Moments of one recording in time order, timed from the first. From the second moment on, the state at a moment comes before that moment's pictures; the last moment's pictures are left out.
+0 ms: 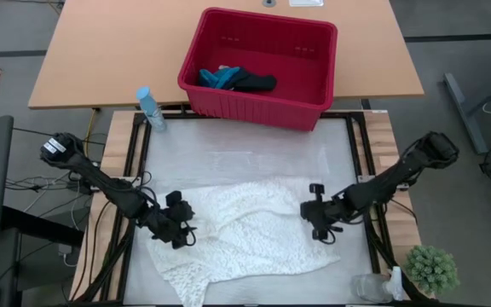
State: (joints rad) left arm -0.59 1.23 0.53 -0.30 -0.43 -0.73; right arm 0.48 1.26 0.65 -0.50 0.33 0.40
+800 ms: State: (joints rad) left arm -0.59 1.23 0.44 -0.29 -0.43 -0.82; right arm 0.19 1.26 0.78 -0.95 0.37 0.76
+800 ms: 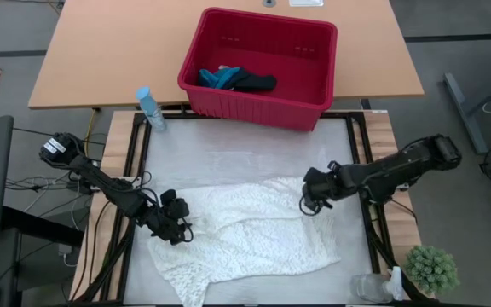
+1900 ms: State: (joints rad) left arm -0.59 1.23 0.44 -0.27 -0.46 -0.81; right arm -0.05 1.43 0.69 -0.65 0.29 0.92
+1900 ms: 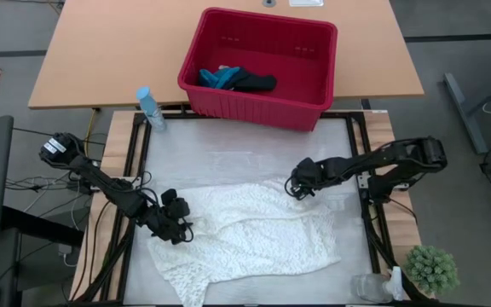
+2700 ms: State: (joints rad) left arm -0.59 1.23 0.28 -0.11 -0.59 -0.89; right arm 0.00 1.38 0.70 -0.81 0.29 0.94
